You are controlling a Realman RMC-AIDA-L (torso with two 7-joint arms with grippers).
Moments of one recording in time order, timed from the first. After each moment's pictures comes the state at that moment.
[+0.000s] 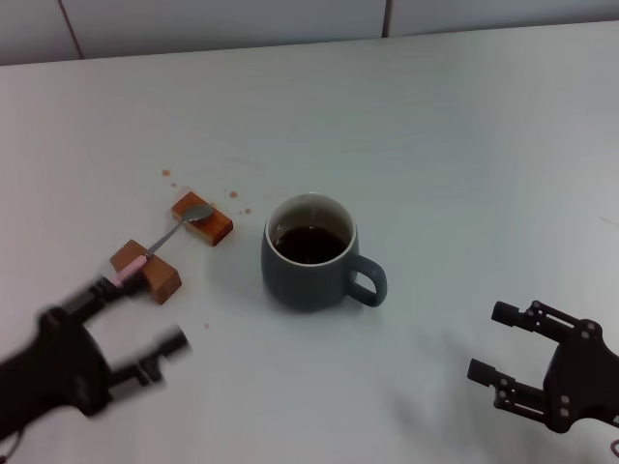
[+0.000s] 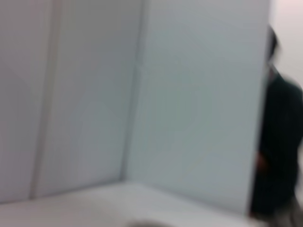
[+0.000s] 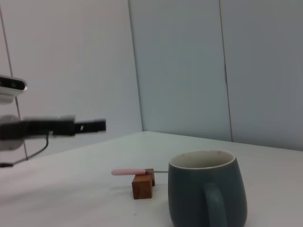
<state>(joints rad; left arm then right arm) -0.18 -2.07 0.60 0.33 1.78 1.84 -0.83 0.27 2.08 0.04 -0.30 -2.48 -1.77 0.60</state>
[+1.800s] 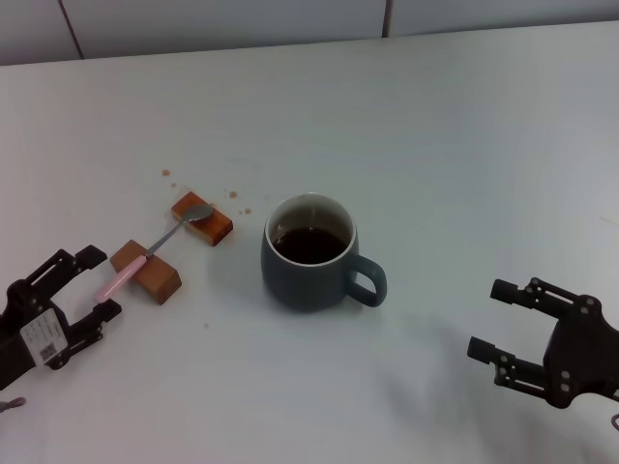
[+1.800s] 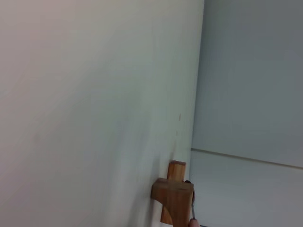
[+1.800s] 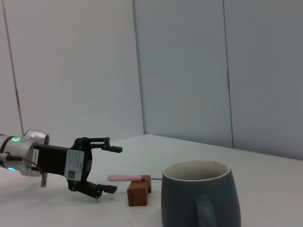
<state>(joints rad) -0.23 -2.06 0.29 0.30 1.98 1.51 -2.35 0.32 2.07 0.04 -0.33 -2.47 -1.78 0.63</state>
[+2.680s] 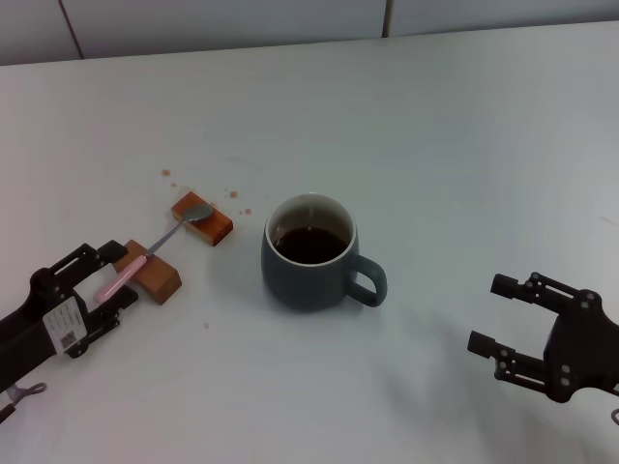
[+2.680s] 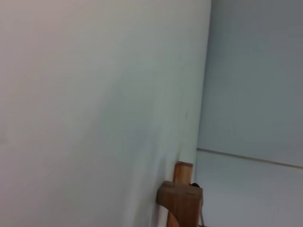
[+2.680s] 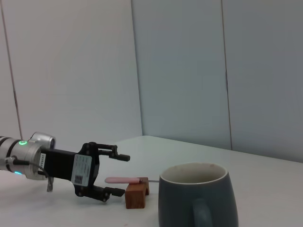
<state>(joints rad) -0.28 -2.06 0.29 0.25 1.97 1.44 -2.33 0.32 2.07 0.05 -0.33 -2.47 -1.78 0.64</state>
